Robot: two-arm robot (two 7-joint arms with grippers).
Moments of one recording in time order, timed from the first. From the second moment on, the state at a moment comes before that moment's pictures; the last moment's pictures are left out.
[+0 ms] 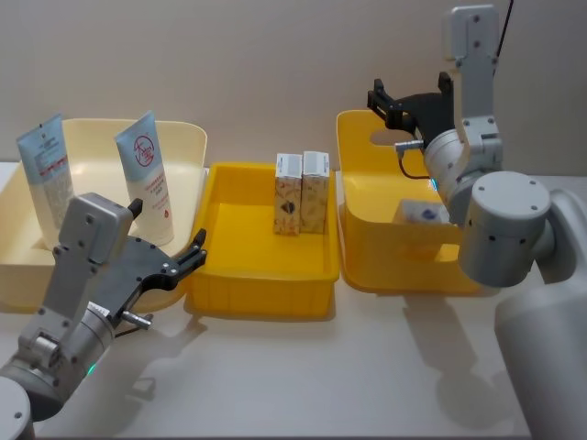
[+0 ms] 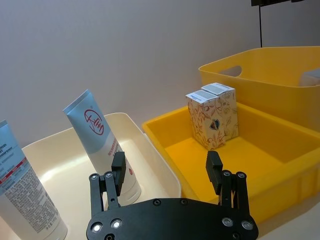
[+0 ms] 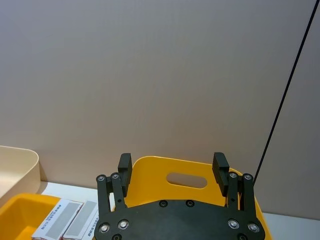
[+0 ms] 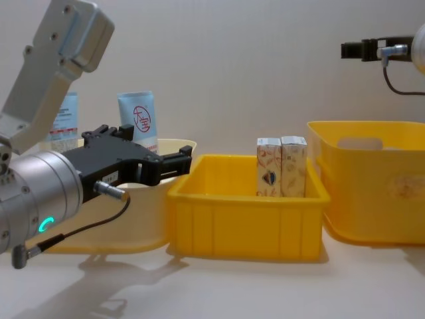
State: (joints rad) left arm -0.24 0.38 0.45 -1.63 -0.20 0.01 -0.01; right arm 0.54 0.04 -0.16 -1.42 -0.01 0.36 -0.08
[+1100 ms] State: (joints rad) left arm -0.27 0.38 0.41 -1.62 -0.24 0.09 -0.05; right arm 0.54 0.04 -0.16 -1.42 -0.01 0.35 -0.08
